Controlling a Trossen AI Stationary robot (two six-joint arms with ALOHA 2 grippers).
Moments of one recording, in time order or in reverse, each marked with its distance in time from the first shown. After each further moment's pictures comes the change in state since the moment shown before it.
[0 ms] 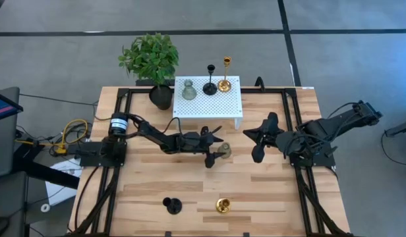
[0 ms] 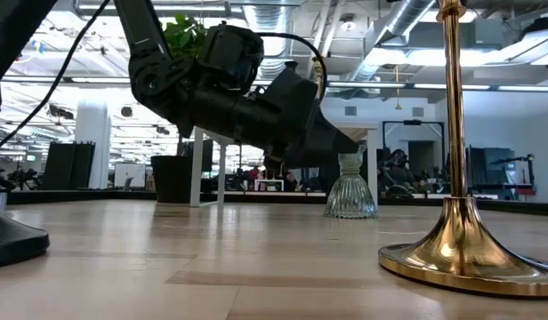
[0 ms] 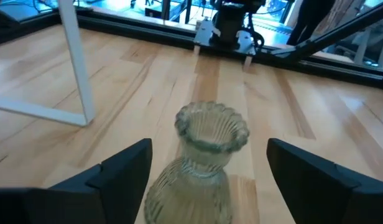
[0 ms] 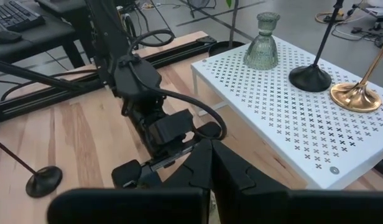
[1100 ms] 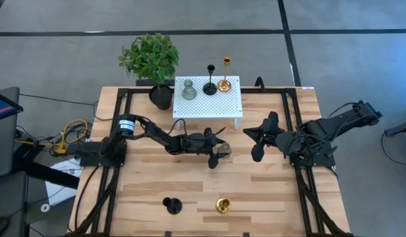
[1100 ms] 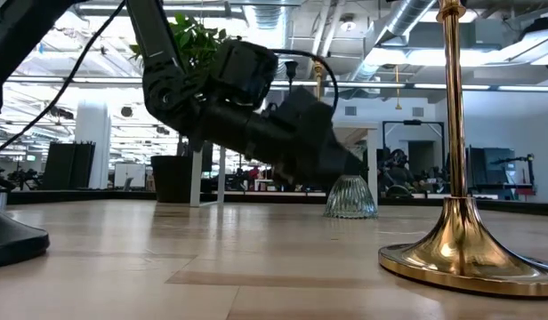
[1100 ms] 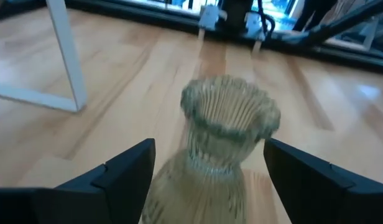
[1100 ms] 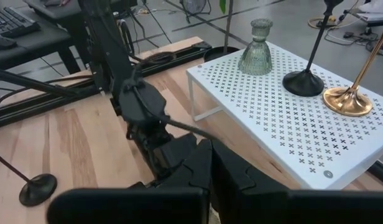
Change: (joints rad) left arm 0.002 0.090 0.074 -0.011 0.001 -0.005; right arm 0.000 0.000 -0.001 0.013 0.028 -0.006
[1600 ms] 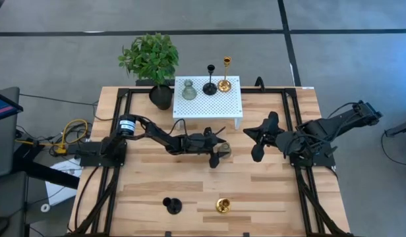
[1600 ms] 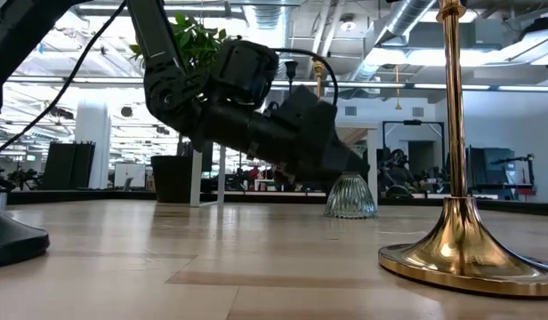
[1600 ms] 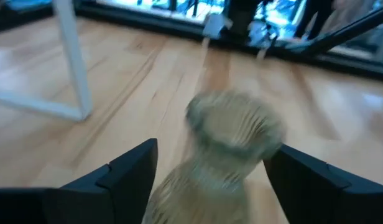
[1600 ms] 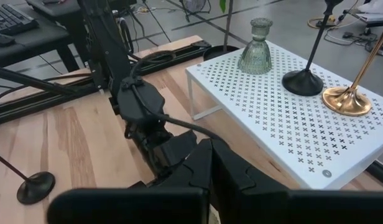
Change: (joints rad) left arm -0.001 0.010 0.009 0.017 -0.026 -0.003; right arm 0.000 0.000 0.000 -0.005 0.000 -0.003
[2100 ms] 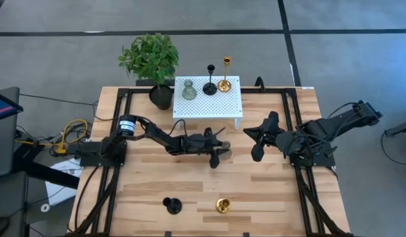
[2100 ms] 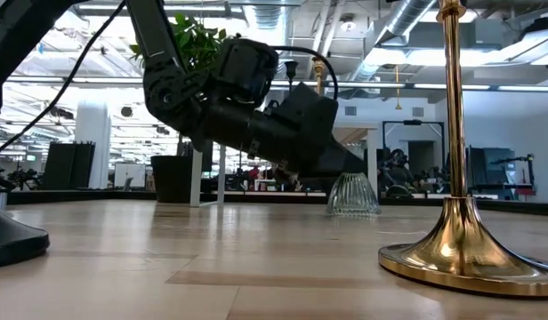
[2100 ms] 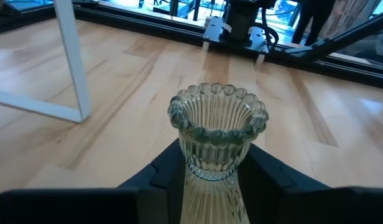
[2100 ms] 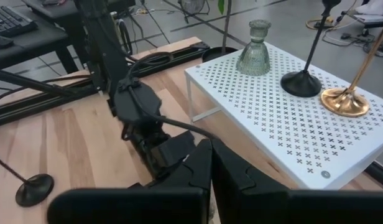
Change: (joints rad) left arm -0.008 0.003 0.000 0.005 -0.006 -0.022; right arm 0.000 0.000 0.000 0.003 0.004 0.000
